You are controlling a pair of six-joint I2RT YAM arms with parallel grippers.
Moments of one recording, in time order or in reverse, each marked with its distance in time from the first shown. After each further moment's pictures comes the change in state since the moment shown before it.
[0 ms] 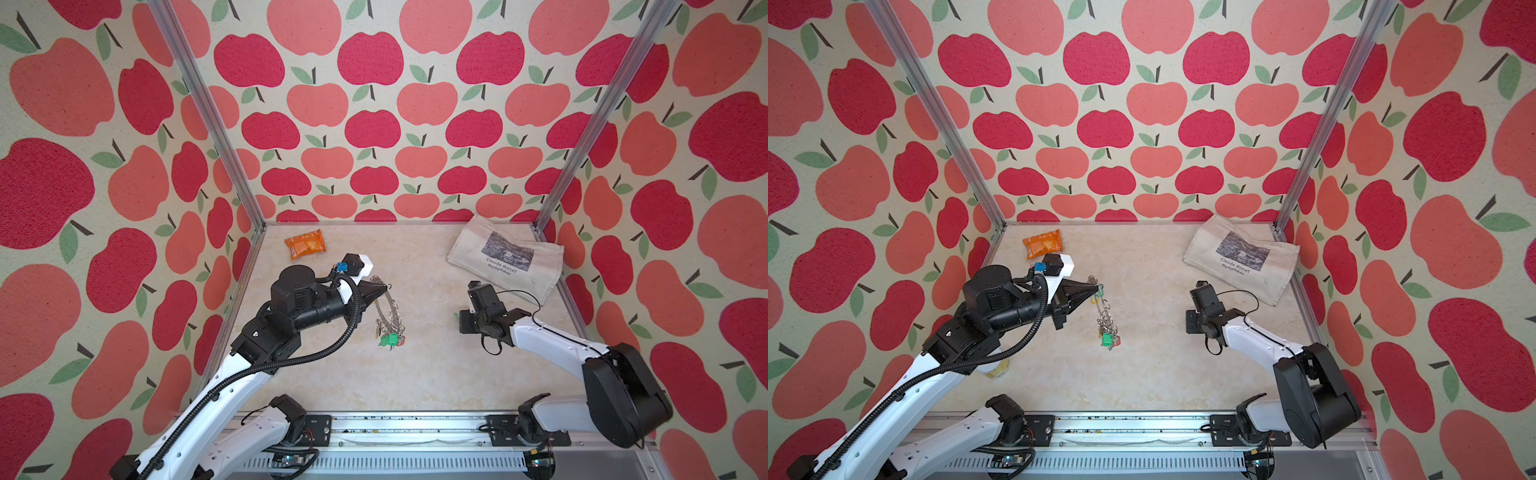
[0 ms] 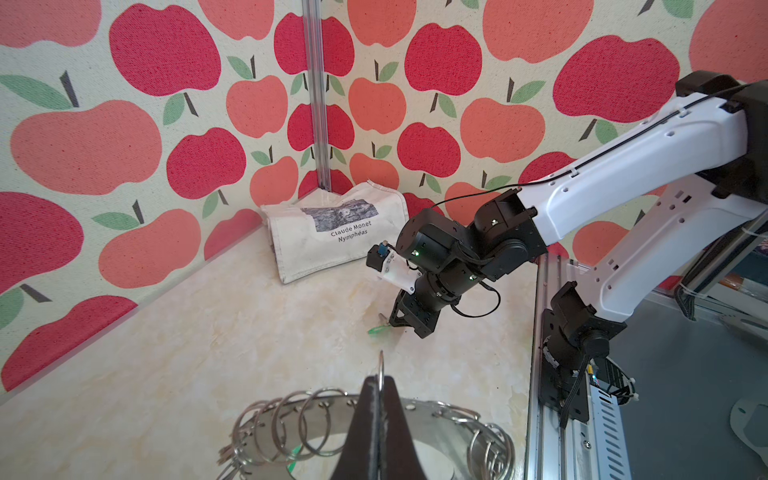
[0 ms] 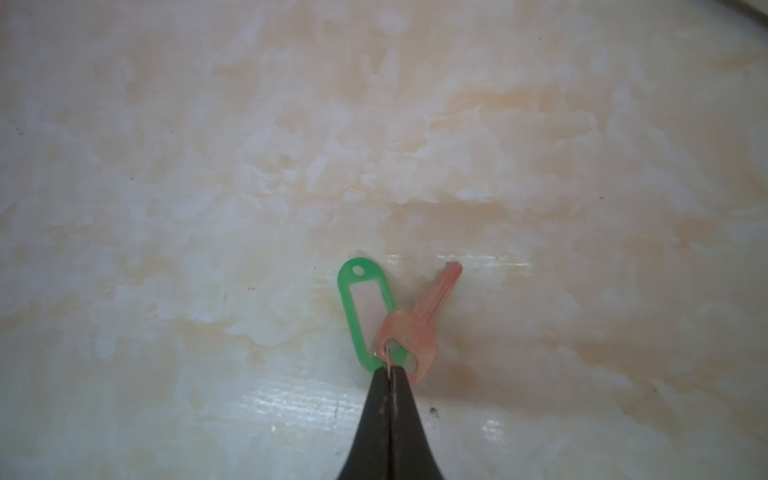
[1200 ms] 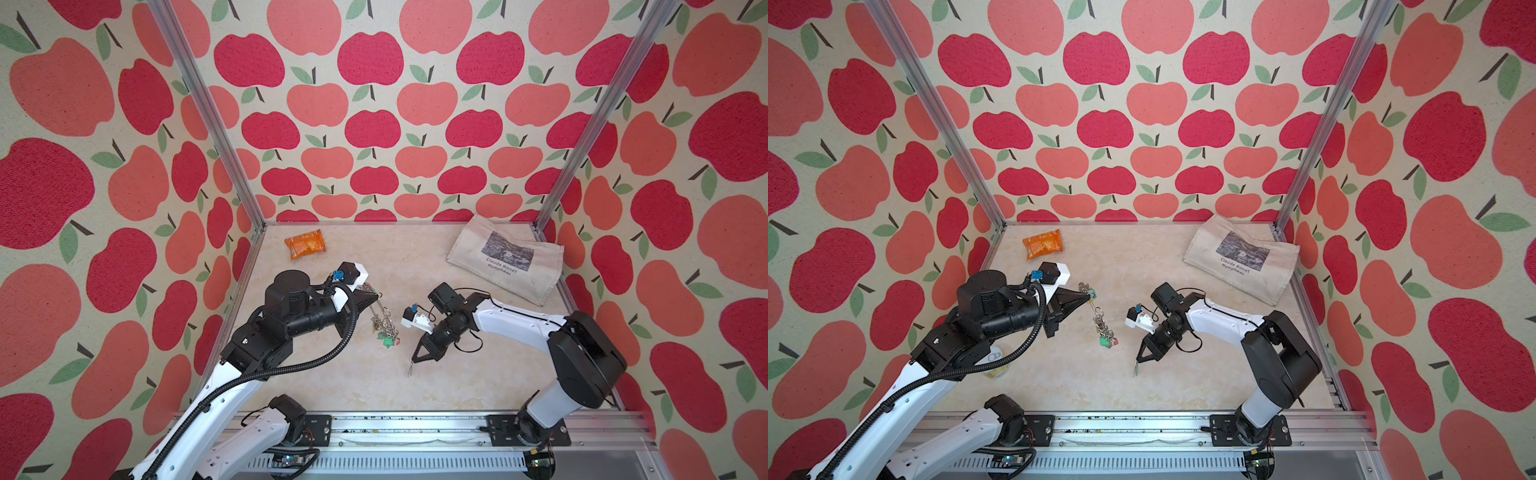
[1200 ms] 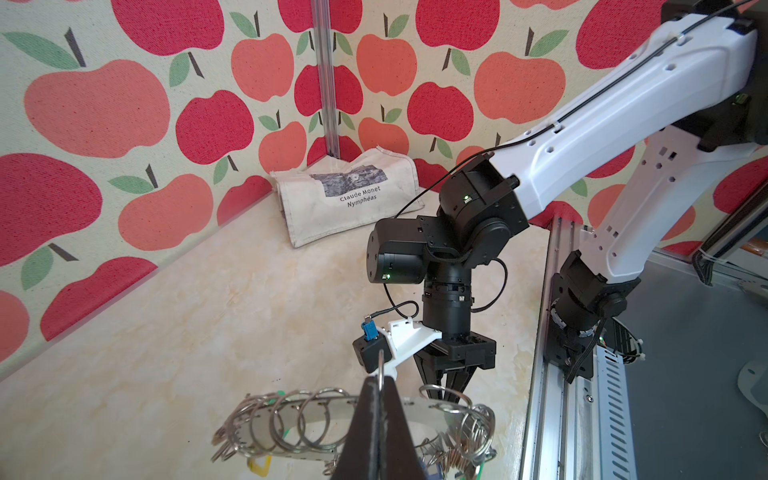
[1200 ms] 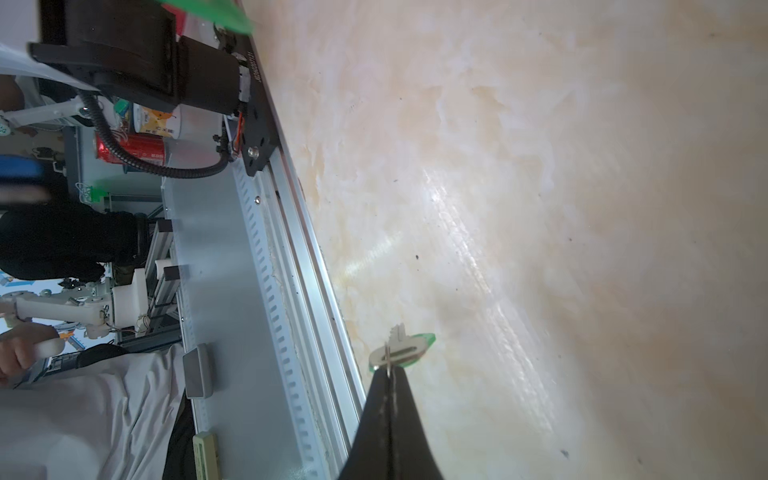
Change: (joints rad) left arm 0.029 -0.049 0.012 -0.172 -0.022 0.076; right arm 0.220 0.280 0.258 -0.351 -0.803 -0.472
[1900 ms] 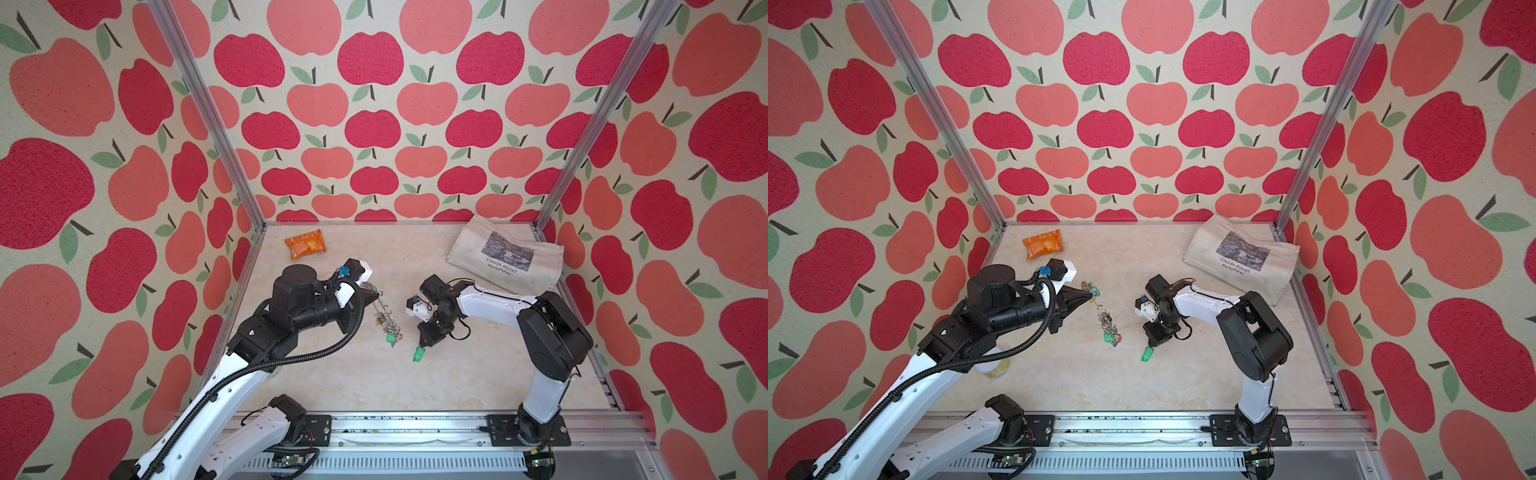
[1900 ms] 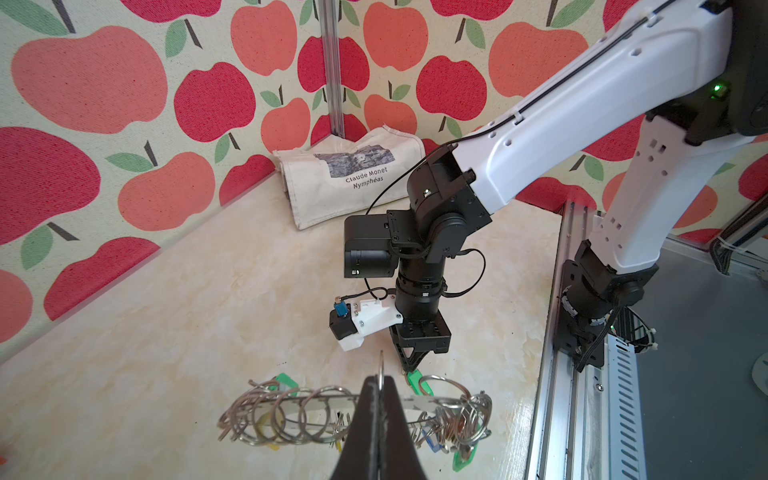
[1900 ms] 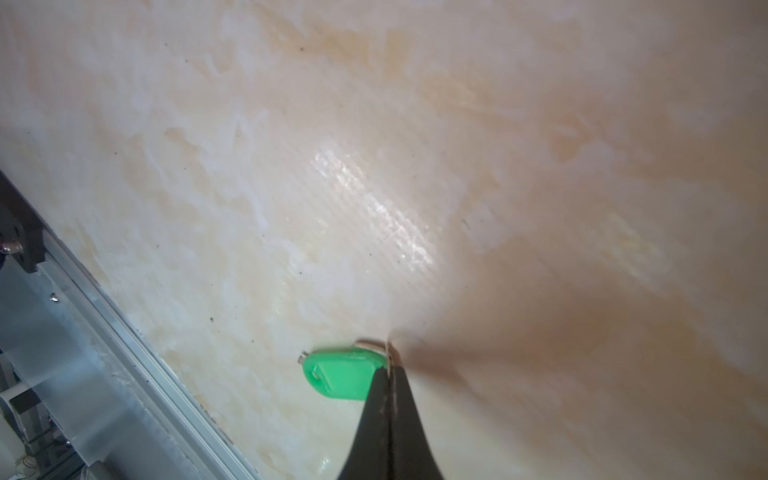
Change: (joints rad) left arm 0.012 0.055 0.018 -0.023 -0.005 0.022; right arm -0.024 0.183 0.183 -0.080 0.381 0.150
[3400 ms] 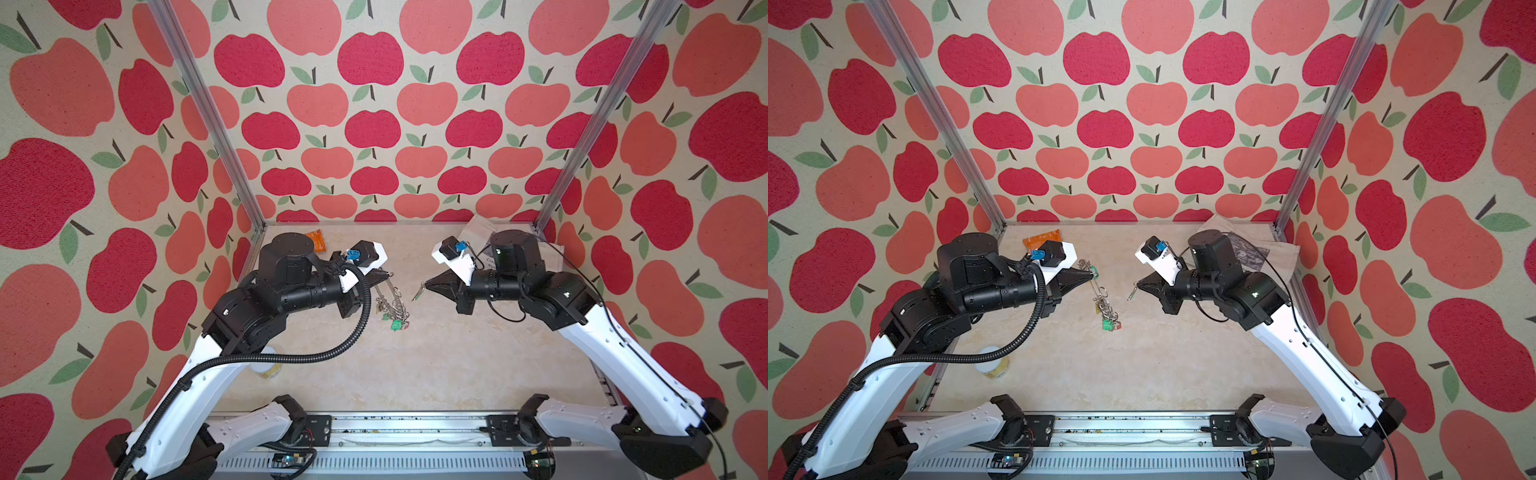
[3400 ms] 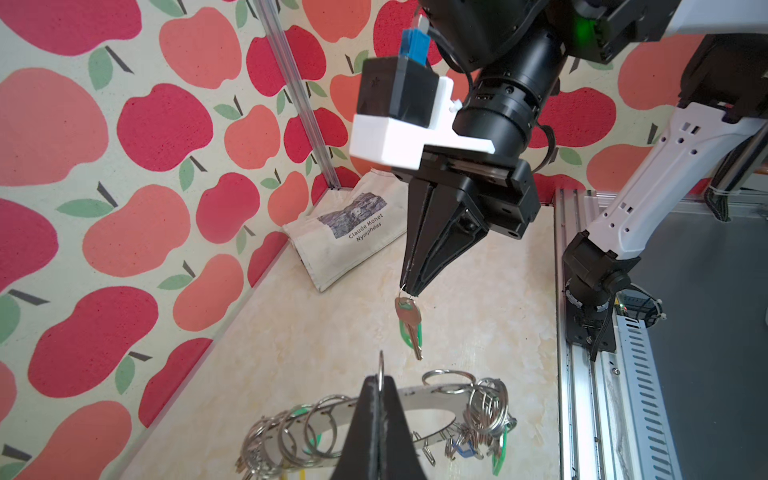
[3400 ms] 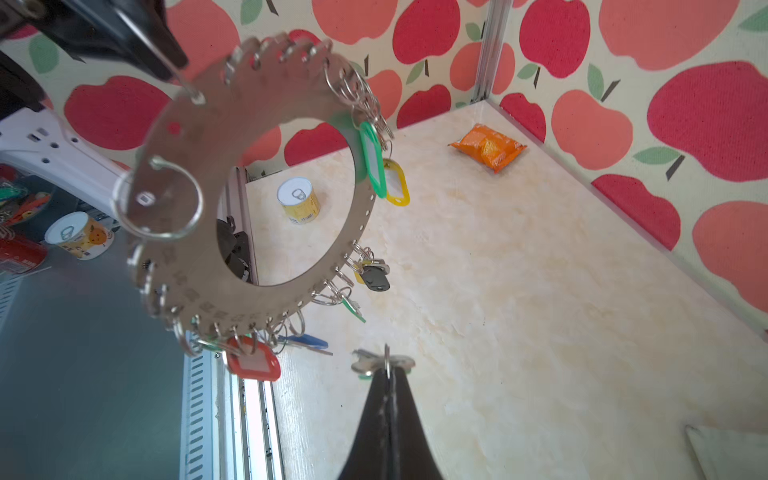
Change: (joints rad) left arm -0.191 0.217 0.556 -0.302 -0.106 0.248; right arm 0.034 -0.642 0.378 -0.058 -0.097 -0.223
